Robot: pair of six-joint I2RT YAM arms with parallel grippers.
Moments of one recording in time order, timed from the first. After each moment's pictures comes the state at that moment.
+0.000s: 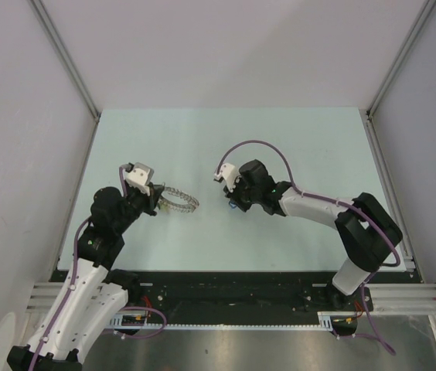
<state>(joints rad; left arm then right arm) -0.28 0.59 0.60 -0.23 0.20 0.06 0.76 1.68 1.01 -0.08 -0.17 -0.28</state>
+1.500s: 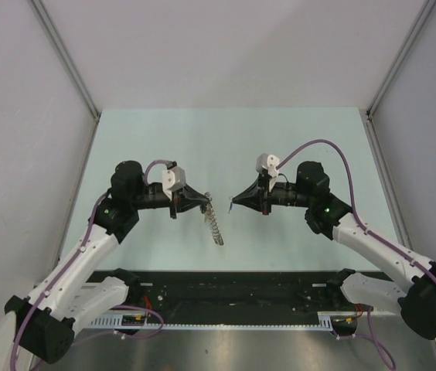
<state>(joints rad) -0.41 0.87 0.75 -0.13 0.94 0.22 0.63 1.11 0.77 0.22 -0.77 -0.01</state>
